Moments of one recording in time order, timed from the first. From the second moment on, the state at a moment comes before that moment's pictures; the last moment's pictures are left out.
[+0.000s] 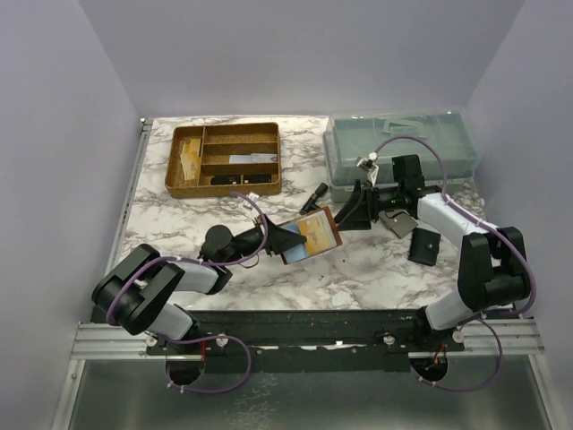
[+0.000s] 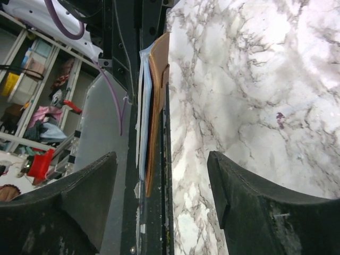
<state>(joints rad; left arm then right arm) -0.62 1.45 0.27 1.32 0.55 -1.09 0.18 1.54 0.95 -0.27 -1.41 -0.10</state>
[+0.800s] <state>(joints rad) -0.64 1.49 0.32 1.30 0.56 -1.09 0.22 1.58 0.95 -0.26 -1.46 -0.07</state>
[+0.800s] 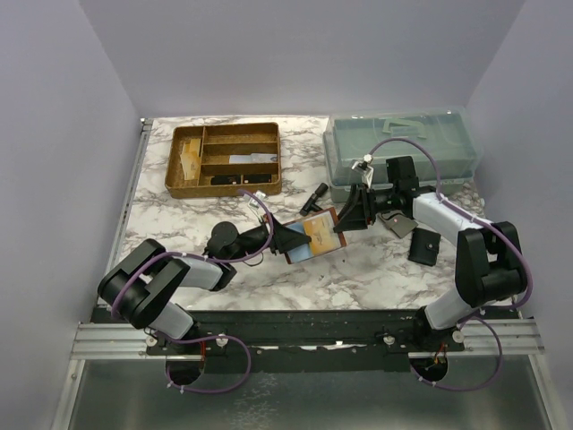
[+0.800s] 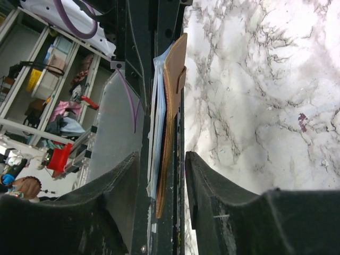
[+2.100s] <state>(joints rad) -0.54 1.38 0.24 1.28 0.60 -1.08 0.22 1.60 0.95 -0.26 -1.48 -0.07</state>
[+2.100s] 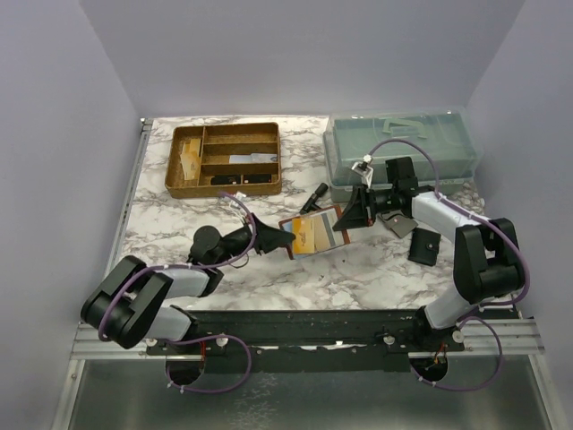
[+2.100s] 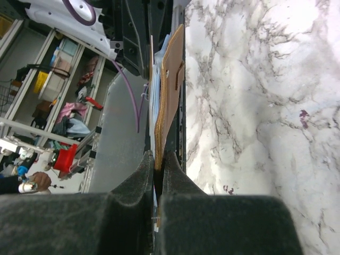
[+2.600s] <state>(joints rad) -0.43 1.08 0.17 1.05 0.64 -1.05 0.17 1.60 0.95 -0.24 -1.43 -0.05</state>
